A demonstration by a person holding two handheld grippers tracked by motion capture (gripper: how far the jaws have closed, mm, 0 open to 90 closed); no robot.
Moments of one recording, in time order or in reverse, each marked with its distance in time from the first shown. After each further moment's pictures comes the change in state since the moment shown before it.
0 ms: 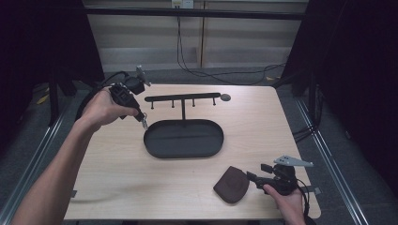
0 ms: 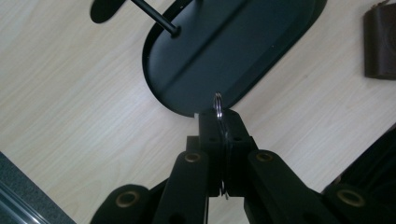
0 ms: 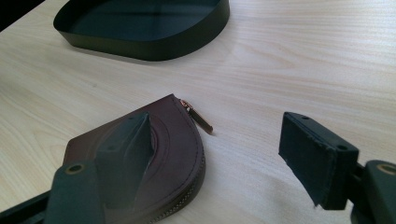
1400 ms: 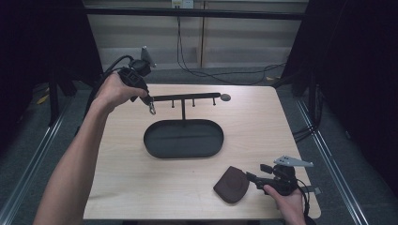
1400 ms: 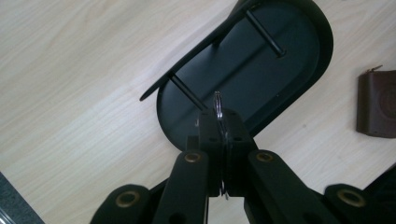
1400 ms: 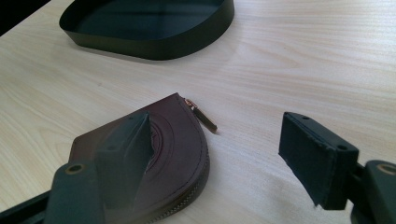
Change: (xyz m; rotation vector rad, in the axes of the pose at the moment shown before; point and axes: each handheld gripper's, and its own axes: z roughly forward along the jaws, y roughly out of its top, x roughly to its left) left arm 0.025 0.045 0.000 -0.051 -0.021 -0.120; right arm 0.000 0.000 0.000 0.001 0.015 0.002
